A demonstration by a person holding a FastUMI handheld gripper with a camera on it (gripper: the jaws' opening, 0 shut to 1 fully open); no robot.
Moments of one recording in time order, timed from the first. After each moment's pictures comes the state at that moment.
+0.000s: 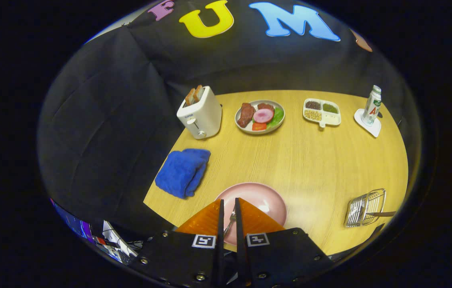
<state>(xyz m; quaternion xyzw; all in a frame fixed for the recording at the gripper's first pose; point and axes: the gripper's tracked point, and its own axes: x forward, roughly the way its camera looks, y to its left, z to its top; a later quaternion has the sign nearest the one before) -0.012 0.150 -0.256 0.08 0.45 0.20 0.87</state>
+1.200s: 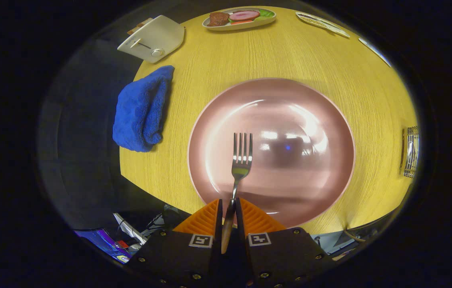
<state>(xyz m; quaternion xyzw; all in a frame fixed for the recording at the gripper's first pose) -0.071 0.188 -0.415 0.10 0.68 0.13 0.71</state>
